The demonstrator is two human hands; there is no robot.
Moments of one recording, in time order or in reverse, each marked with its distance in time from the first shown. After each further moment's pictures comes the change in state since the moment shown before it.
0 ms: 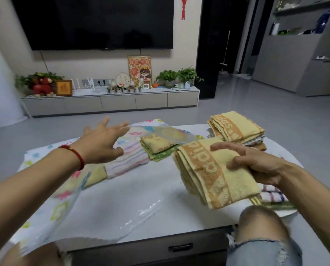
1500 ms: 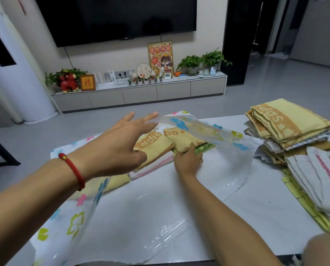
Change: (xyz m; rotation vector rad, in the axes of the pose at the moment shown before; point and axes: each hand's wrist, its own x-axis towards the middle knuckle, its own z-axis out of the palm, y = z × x) left_hand -0.015 0.016 -0.027 -0.257 0.048 0.075; right_hand 0.303 0.097 0.129 -0.544 1.031 -0.026
